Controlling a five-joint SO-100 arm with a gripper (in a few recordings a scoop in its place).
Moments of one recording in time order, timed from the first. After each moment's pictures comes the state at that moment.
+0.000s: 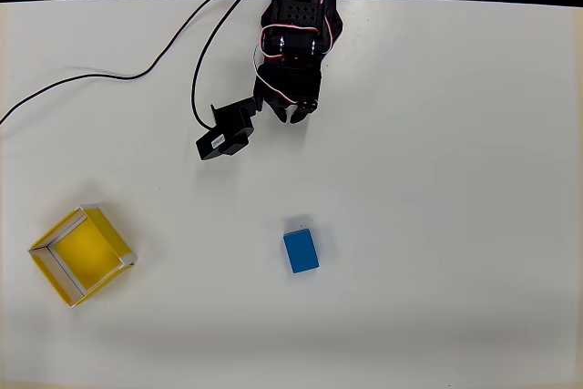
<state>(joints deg) 0.4 190.1 178.7 76.9 -87.7</state>
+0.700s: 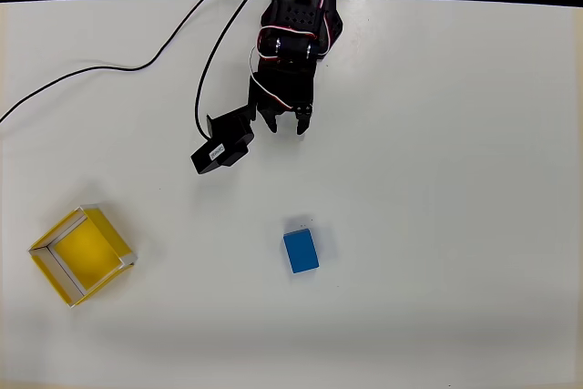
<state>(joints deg) 6.3 178.2 176.9 59.3 -100.5</state>
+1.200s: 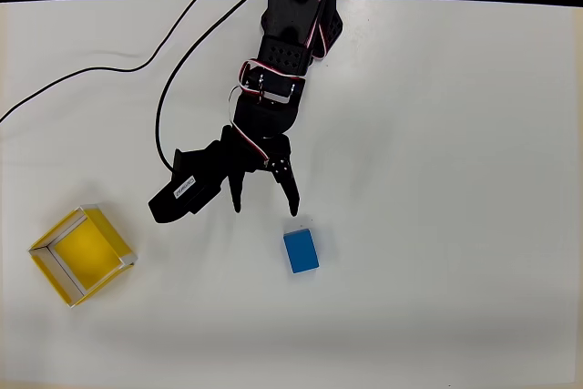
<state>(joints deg) 8.9 132.0 154.0 3.8 -103.0</state>
